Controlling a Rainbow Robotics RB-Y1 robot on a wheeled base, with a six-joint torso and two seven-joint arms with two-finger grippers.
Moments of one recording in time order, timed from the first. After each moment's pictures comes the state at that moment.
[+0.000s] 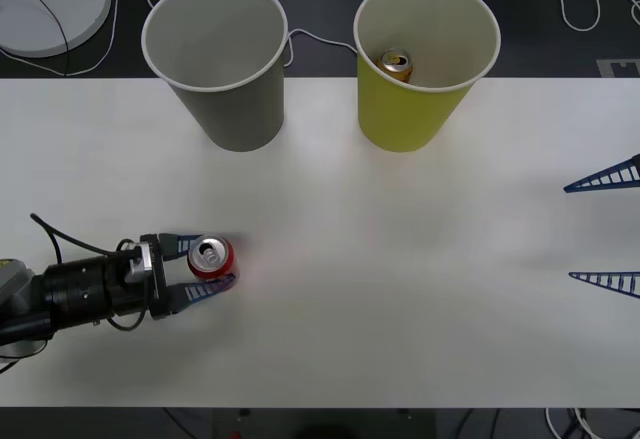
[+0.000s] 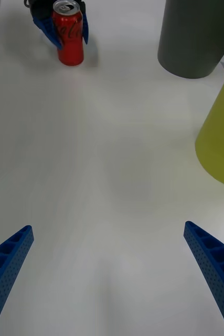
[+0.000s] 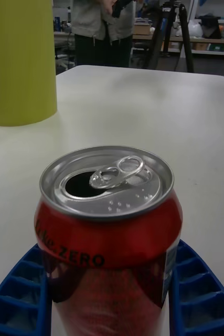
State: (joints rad) right arm -0.01 -0.87 -0.41 -1.68 1.41 -1.57 0.05; left arm -0.30 0.65 -0.37 -0.85 -0.79 -1.26 -0.81
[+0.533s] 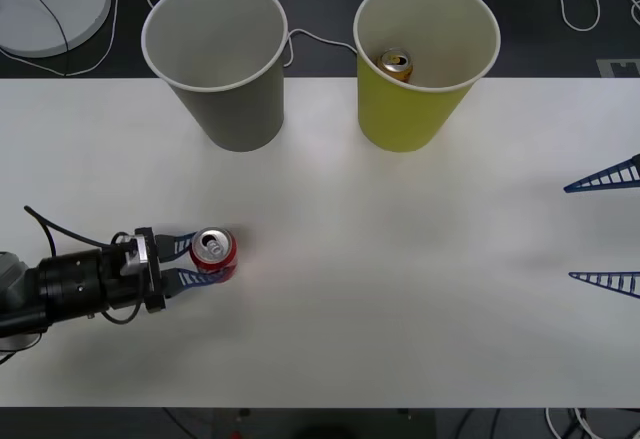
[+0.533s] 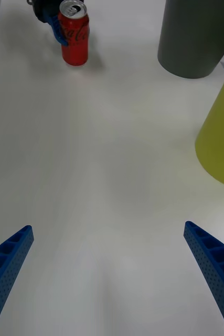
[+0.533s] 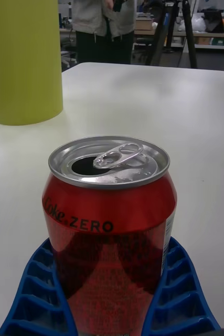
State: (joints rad) right arm -0.01 -0.87 -0.41 -1.68 1.41 -1.57 0.05; left arm -0.30 0.65 -0.32 -0.86 -0.83 -1.26 -0.78
